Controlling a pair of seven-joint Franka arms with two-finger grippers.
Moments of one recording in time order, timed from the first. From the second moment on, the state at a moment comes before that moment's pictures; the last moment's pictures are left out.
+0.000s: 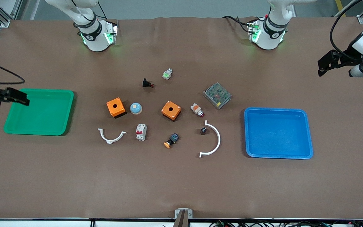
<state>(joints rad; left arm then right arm) 0.02 -0.08 -0.12 -1.61 0.04 1.54 -0.05 -0.10 0.22 0.08 -1.27 -0.04 1.41 -0.04</state>
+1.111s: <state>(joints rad) 0.01 -0.08 -0.12 -1.60 0.04 1.54 -0.05 -0.10 0.13 0.07 -1.41 -0.01 1.59 -0.03</state>
